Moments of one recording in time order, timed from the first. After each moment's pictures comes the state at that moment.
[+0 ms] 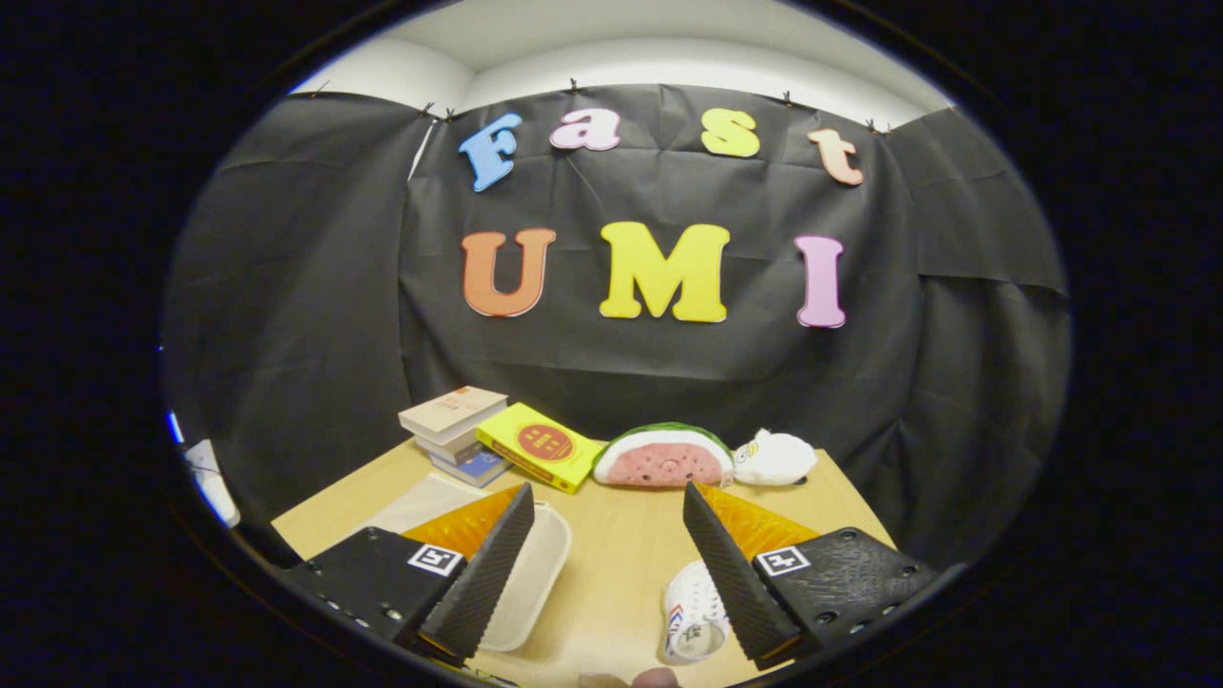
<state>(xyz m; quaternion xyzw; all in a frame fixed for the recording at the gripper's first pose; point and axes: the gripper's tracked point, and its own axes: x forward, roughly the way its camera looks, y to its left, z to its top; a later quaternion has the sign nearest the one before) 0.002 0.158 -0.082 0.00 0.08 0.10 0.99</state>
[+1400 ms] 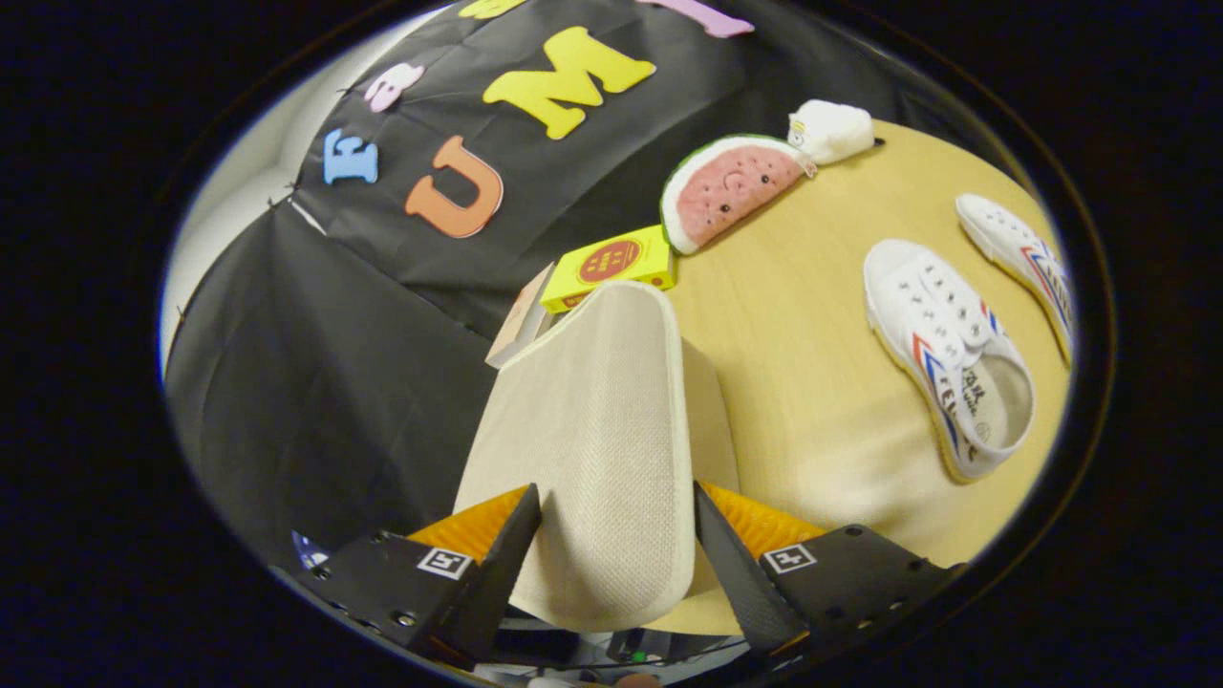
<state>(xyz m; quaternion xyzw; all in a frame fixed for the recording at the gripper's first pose) 0.001 0.248 -0.260 0.34 0.36 0.24 0.83</state>
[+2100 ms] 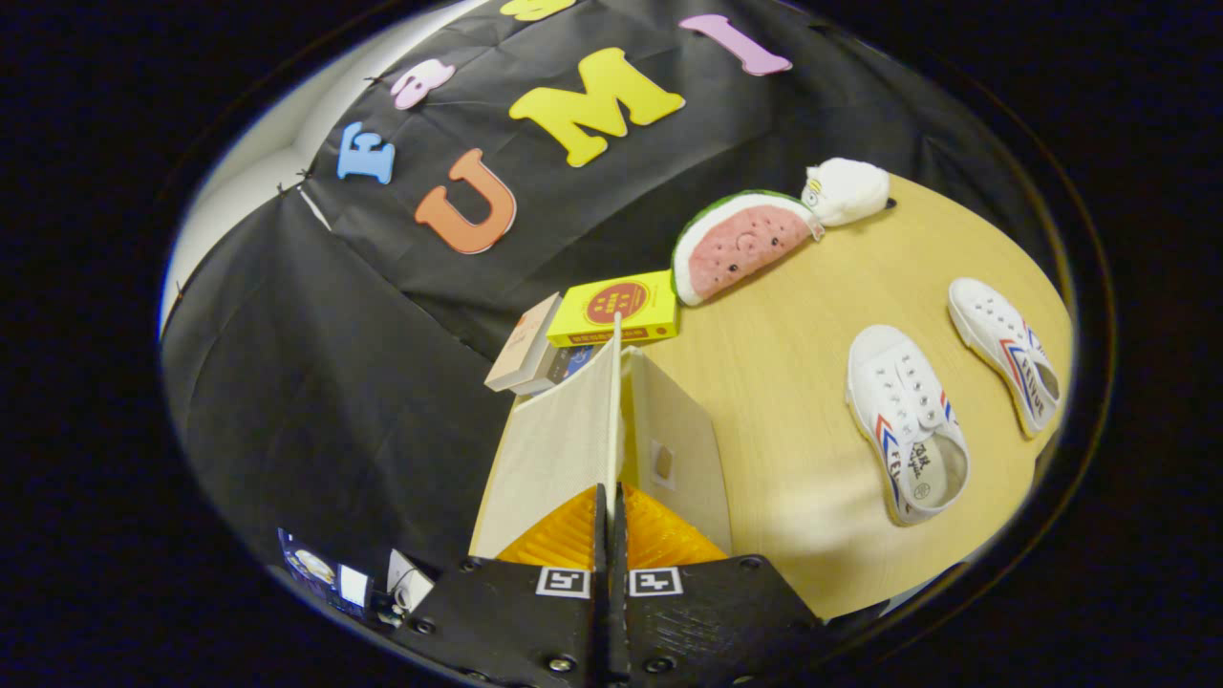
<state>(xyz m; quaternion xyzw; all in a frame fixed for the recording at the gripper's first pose) -0.004 0.226 -0.175 0.27 0.31 0.22 0.88</state>
